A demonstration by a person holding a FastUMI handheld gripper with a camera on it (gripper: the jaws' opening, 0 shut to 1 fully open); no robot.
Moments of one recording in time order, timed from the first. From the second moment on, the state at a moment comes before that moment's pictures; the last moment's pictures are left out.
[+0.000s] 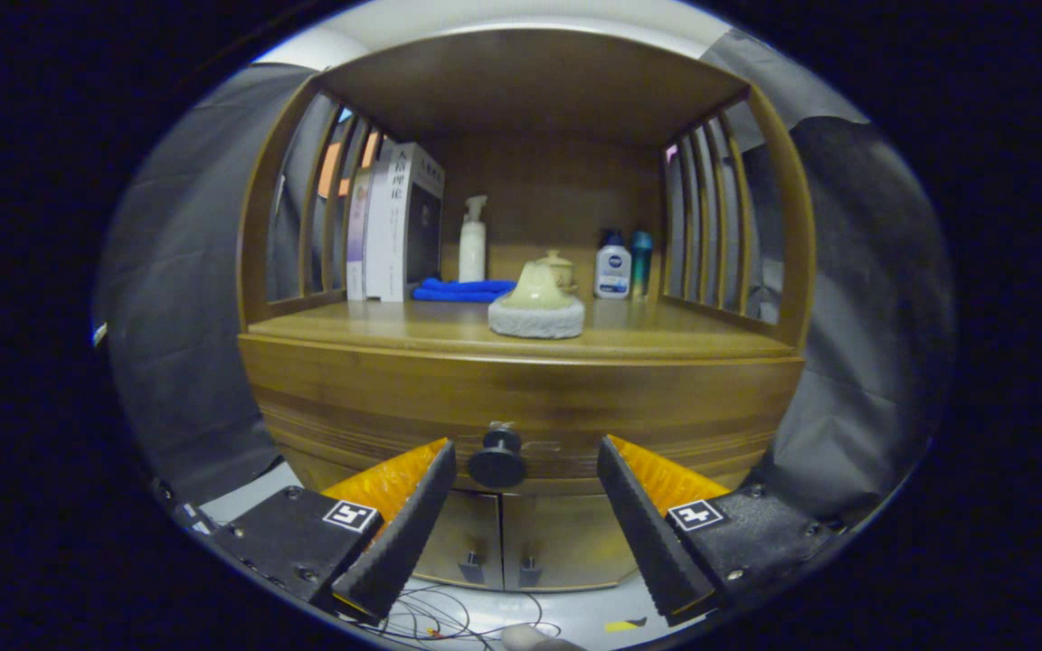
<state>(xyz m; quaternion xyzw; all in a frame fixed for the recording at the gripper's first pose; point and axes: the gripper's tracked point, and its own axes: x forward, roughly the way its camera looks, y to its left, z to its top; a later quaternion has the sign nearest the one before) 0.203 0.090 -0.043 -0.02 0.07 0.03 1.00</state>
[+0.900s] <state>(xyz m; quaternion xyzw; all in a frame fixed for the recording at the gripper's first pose) 0.039 -0.006 0.005 0.02 0.01 0.00 1.00</state>
